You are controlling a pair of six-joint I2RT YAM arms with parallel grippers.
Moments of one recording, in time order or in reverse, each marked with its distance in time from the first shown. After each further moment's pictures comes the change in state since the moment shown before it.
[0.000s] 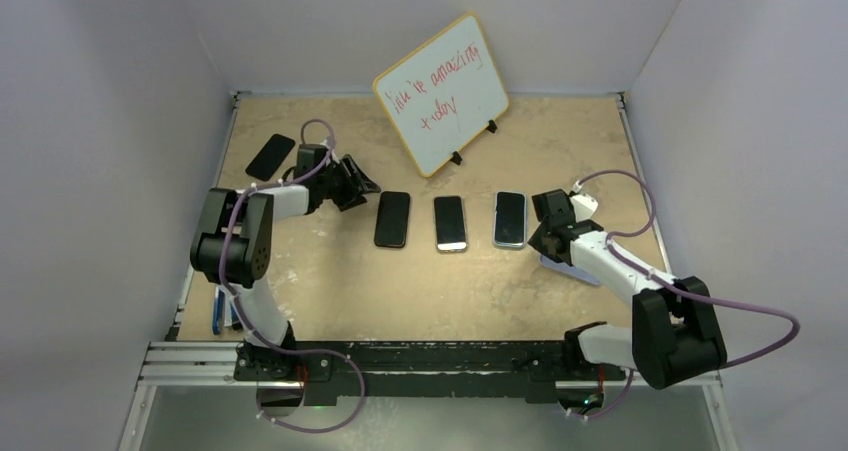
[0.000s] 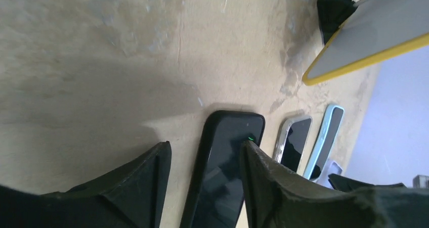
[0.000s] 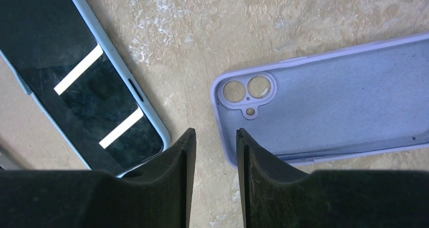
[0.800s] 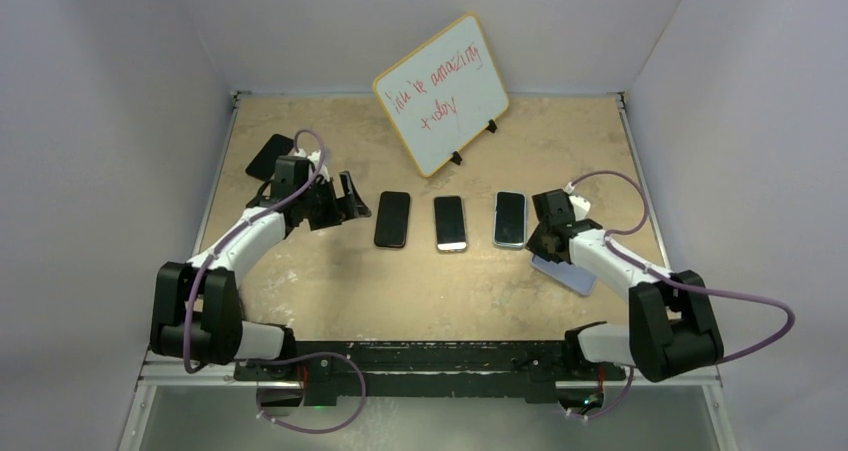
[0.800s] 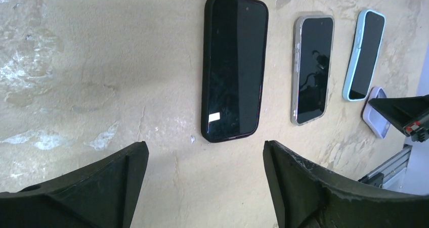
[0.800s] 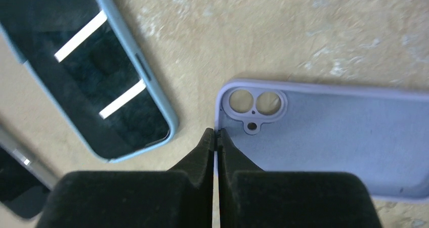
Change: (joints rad) left arm 0.004 -0.454 -0.117 -0.423 -0.044 0.325; right arm -0.017 0.054 -0.006 0.033 -0.094 -0.056
